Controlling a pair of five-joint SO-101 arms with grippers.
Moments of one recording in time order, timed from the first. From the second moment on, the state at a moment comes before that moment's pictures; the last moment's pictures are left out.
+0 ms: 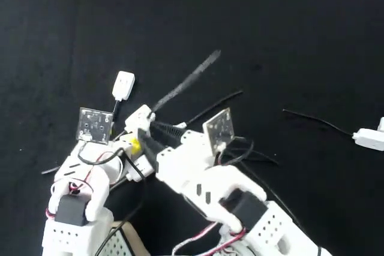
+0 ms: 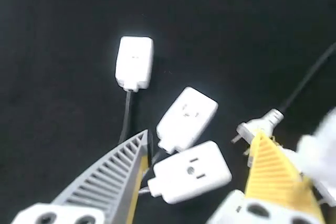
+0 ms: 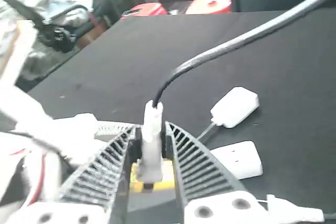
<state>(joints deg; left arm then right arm) 4.7 -104.1 88.9 54.5 -1.5 -47.8 -86.3 85.8 24.2 -21.3</state>
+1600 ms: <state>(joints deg) -30.2 -104.1 88.9 66.3 -16.4 -47.4 -25.3 46.7 58.1 -18.9</state>
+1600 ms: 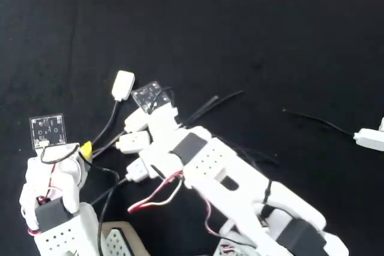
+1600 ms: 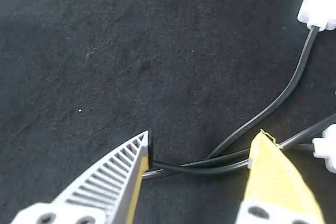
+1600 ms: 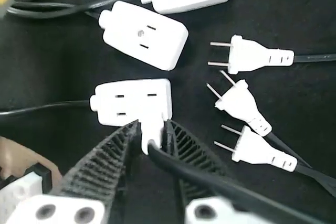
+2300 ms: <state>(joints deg) -30.2 -104.1 88.9 66.3 -16.4 -47.6 -24.3 49.8 49.3 -19.2</state>
